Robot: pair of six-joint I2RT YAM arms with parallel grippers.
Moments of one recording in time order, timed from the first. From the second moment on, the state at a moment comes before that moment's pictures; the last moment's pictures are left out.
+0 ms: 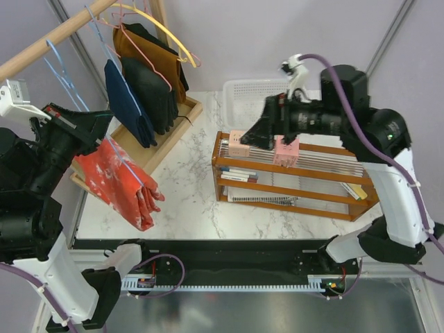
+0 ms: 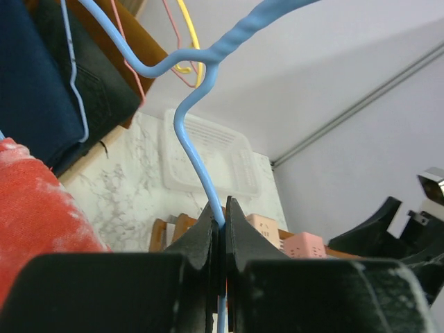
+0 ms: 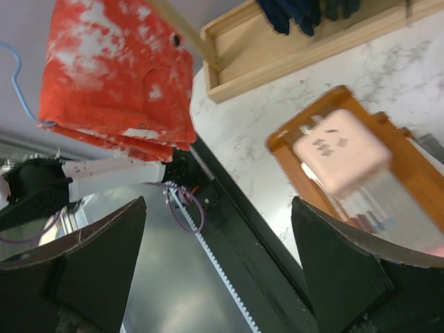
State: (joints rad) left arm 0.09 1.06 2.17 -1.14 0.28 -0.61; right arm 0.59 1.42 2.20 -1.16 -0.48 0.40
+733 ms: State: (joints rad) left arm 0.09 1.04 2.22 -1.16 0.45 -0.76; right arm 1.68 1.51 1.92 -0.68 0.58 0.06
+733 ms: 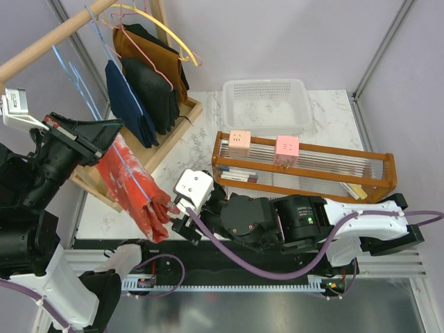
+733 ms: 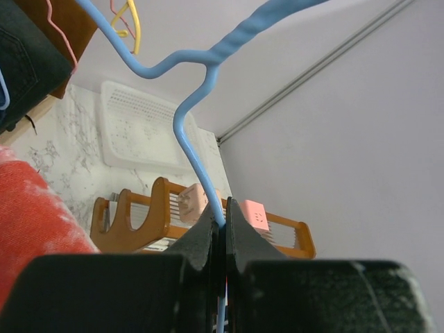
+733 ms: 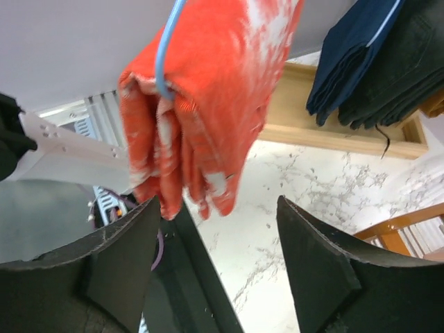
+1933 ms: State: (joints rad) left arm 0.09 1.01 2.22 -1.15 0.59 -0.87; right arm 1.71 1.50 1.76 -0.35 0.67 -0.02
